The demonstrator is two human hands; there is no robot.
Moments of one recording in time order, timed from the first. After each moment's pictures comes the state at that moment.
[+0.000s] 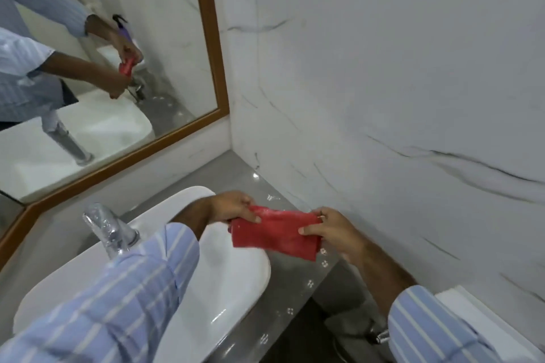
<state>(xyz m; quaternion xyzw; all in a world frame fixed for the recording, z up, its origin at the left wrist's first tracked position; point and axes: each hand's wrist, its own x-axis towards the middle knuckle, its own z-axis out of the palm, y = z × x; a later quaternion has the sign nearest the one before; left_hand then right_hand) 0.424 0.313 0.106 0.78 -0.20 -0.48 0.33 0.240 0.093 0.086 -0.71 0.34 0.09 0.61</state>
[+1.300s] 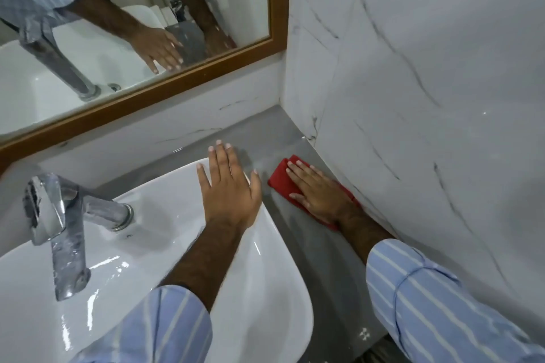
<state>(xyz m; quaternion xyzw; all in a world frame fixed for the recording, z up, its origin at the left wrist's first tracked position) 0.479 0.326 -0.051 1.00 -0.03 -0.02 0.06 0.470 0.099 -0.141 -0.98 -0.18 0.11 0.07</state>
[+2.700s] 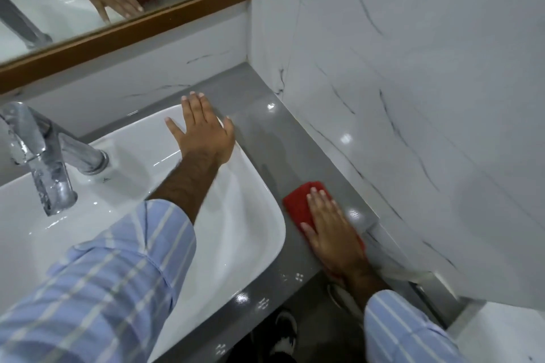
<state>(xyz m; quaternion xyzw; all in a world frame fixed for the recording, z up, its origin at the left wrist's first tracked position) 0.470 0.324 -0.039 0.99 -0.01 -0.08 0.10 0.213 0.108 -0.169 -0.99 0.05 0.04 0.09</state>
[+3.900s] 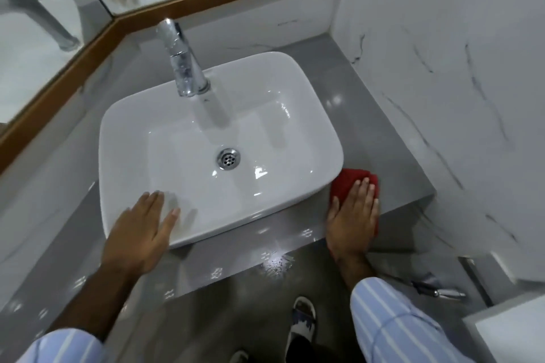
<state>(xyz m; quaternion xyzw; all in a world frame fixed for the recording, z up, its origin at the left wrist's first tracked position) 0.159 0.605 -0.025 0.97 0.07 -0.20 0.08 0.155 0.227 -0.159 -0.97 0.23 -0.01 0.09</state>
